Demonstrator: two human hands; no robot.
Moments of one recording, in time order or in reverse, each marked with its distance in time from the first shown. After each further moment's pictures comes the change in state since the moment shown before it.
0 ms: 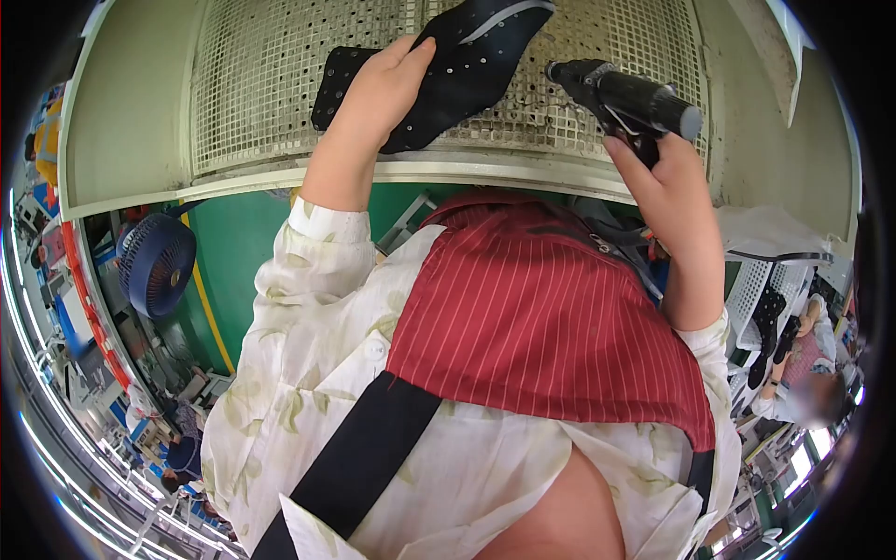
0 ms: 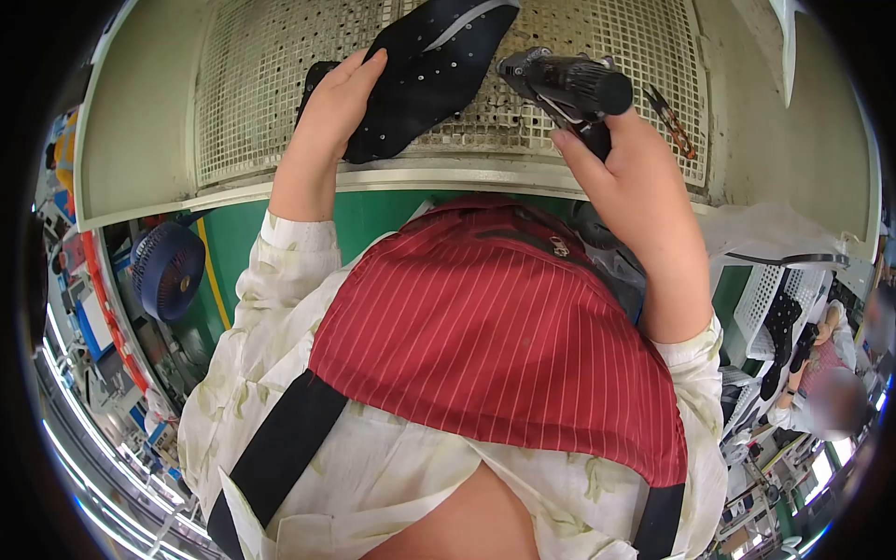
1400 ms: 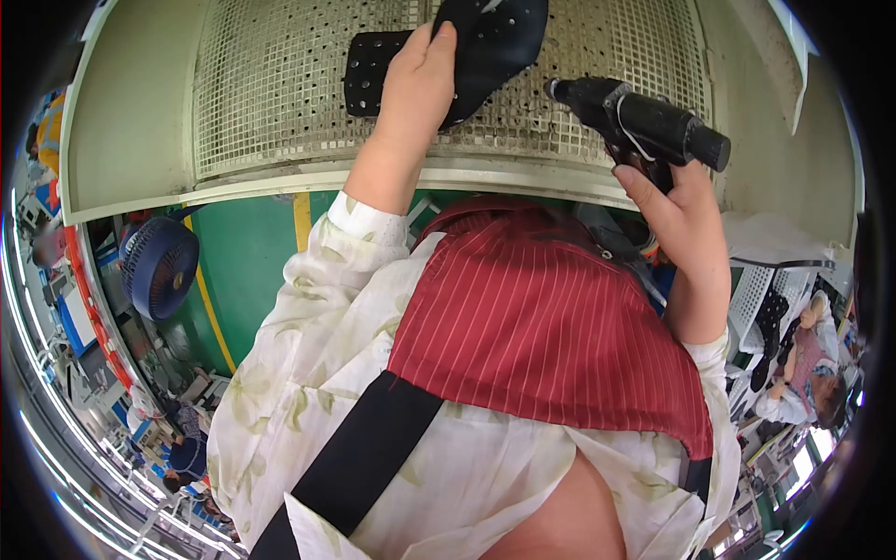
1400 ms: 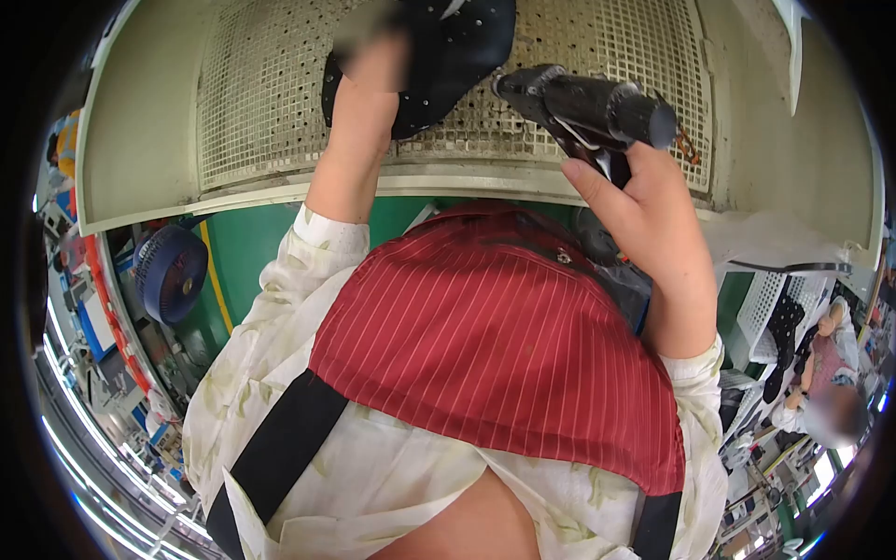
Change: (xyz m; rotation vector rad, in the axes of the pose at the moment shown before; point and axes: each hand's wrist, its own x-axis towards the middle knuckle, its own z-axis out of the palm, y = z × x) left_hand 0.003 0.004 0.036 -0.077 0.201 0.252; right_hand -0.008 0.019 -0.001 0.199 -0.027 -0.099
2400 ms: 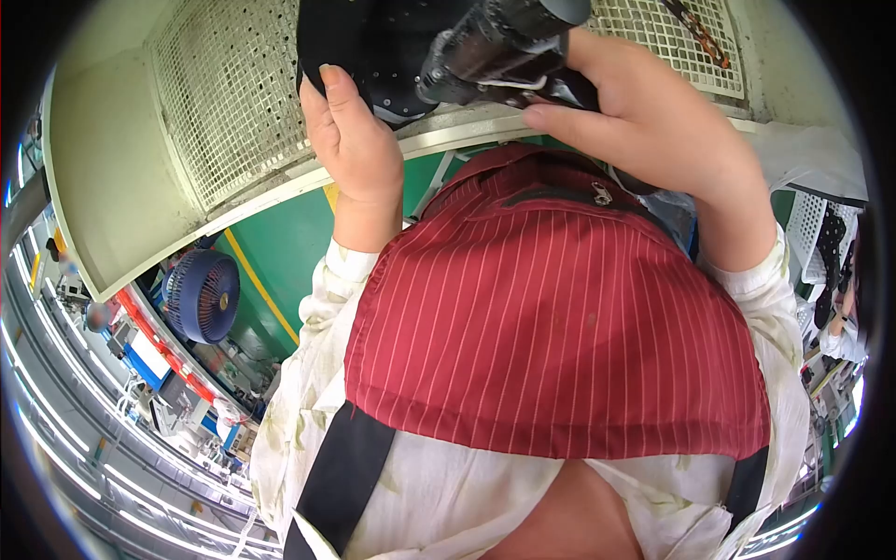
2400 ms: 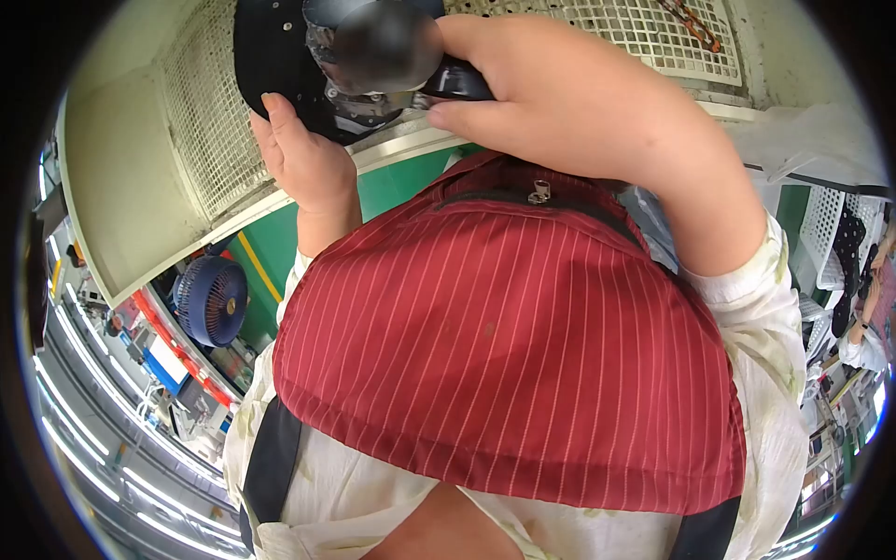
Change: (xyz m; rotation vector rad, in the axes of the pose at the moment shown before) left_hand -0.053 -0.005 -0.001 0.022 0.103 0.334; right_hand 0.028 -0.008 0.019 -0.025 -0.326 -0.120
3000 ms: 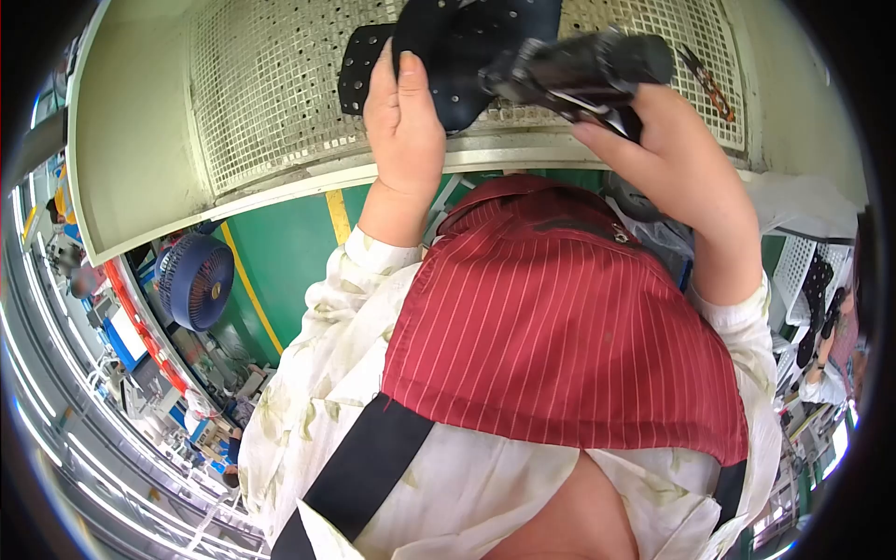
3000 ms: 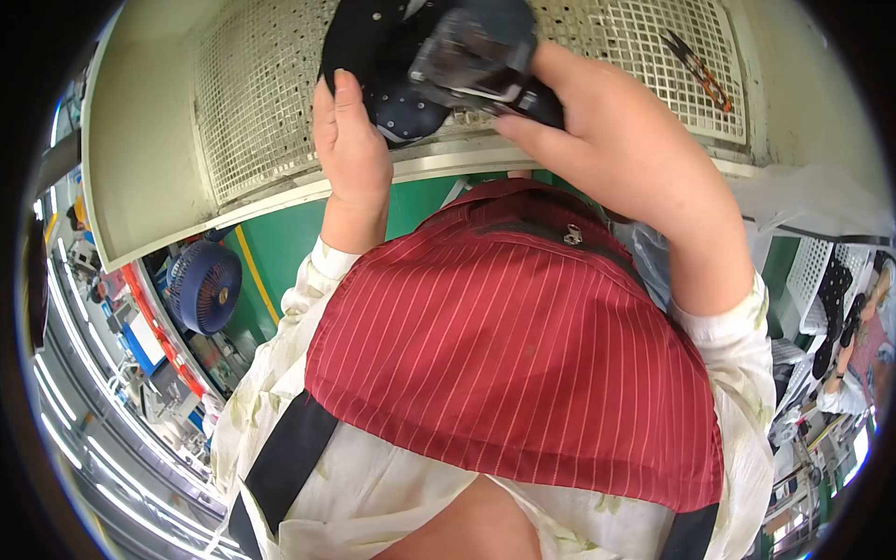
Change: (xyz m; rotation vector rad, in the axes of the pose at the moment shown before) left_hand 0.006 -0.003 0.003 -0.005 -0.076 -0.152; right_hand -0.004 -0.007 -0.002 -0.019 0.115 0.053
